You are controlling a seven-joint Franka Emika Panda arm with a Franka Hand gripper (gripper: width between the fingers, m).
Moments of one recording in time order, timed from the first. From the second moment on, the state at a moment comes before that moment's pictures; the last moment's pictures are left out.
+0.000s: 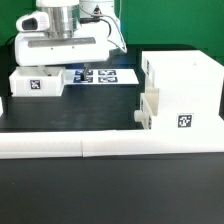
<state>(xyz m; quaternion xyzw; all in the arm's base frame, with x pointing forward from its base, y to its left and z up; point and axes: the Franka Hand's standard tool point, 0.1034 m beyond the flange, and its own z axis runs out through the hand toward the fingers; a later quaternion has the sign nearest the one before) 0.356 -0.092 0.006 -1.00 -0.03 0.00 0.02</state>
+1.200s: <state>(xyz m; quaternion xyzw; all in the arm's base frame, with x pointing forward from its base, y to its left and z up) 0.369 -0.081 0.015 -1.00 -0.04 0.00 0.02</state>
